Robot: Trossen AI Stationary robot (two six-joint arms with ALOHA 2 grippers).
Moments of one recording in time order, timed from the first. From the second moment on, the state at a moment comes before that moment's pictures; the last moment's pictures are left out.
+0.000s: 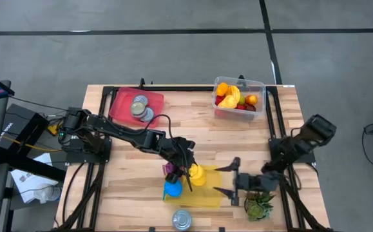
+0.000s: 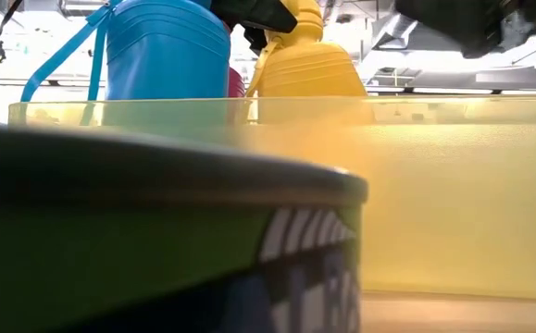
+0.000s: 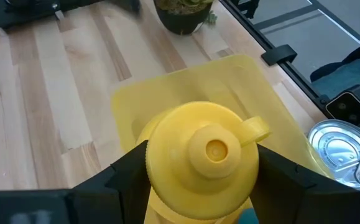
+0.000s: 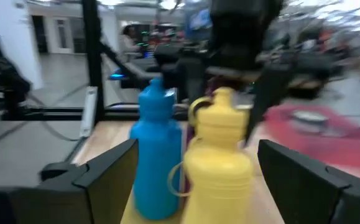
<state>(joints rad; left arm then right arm) -0.19 1.72 1.27 -0.27 0.17 0.20 0.79 1.65 0.50 1.18 0.88 -0.03</state>
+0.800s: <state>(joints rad) -0.23 1.87 1.50 -0.47 0.12 0.23 0.96 1.57 0.50 1.13 1.18 -0.11</state>
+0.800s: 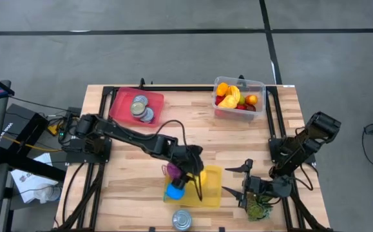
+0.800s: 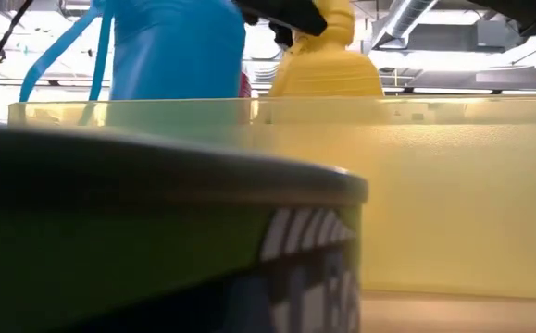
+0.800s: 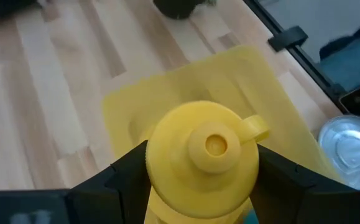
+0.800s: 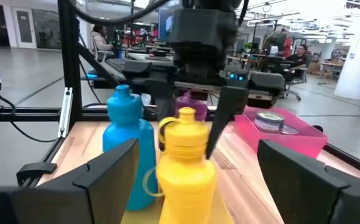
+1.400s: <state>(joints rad) -0.24 1.92 1.60 -0.61 0.10 0.26 0.96 1.57 0.50 1.12 1.18 -0.10</state>
